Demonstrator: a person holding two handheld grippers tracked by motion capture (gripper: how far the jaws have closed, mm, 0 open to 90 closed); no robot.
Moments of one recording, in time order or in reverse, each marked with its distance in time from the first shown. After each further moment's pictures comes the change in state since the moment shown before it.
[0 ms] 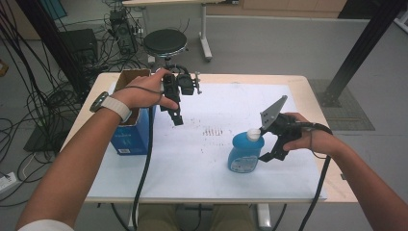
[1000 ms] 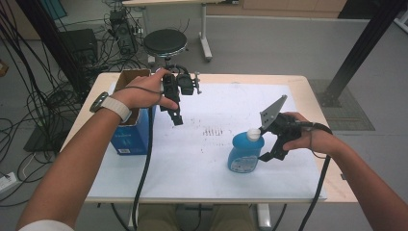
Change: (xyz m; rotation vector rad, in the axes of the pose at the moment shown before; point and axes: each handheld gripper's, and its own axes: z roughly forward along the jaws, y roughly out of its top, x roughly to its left) left arm 0.000 -0.001 0.000 -0.006 0.004 -0.005; right arm -0.001 0.001 0.000 0.001 0.000 -0.002
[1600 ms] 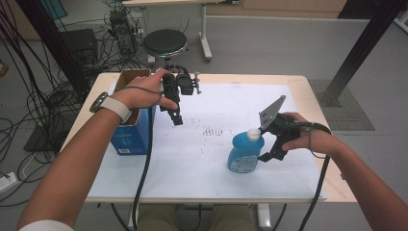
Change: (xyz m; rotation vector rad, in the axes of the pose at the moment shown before) left arm 0.000 0.000 0.000 0.003 -0.001 0.001; right arm 0.000 0.001 0.002 0.004 0.003 -0.005
